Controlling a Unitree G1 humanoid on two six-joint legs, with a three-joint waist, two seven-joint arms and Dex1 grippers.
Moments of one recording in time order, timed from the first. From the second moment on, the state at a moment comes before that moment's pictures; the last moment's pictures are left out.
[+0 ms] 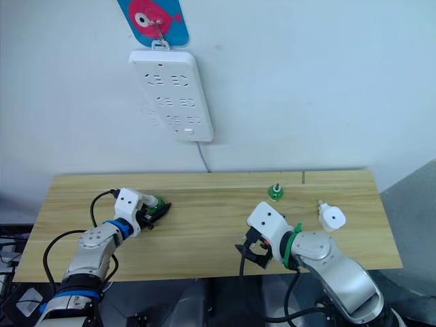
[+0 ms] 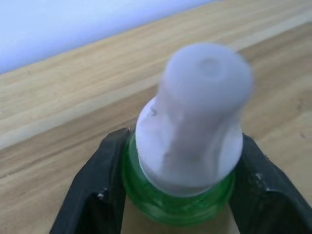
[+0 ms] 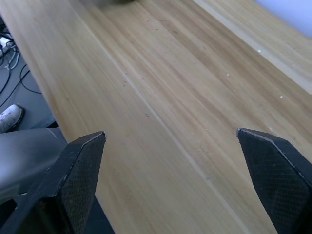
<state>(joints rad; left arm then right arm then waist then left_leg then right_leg) -0.28 0.52 0.12 0.61 -0.15 -0.10 -0.67 -0.18 -0.48 0.38 -0.76 0.18 1.08 0.50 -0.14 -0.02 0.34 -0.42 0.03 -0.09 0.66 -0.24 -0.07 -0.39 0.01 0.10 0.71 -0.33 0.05</state>
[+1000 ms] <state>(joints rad) -0.45 0.74 -0.17 -0.11 -0.39 0.42 -1.28 -0.65 -0.29 0.26 -0.43 0.54 1.13 0.65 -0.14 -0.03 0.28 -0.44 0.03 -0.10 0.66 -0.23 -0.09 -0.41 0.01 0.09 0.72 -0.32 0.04</state>
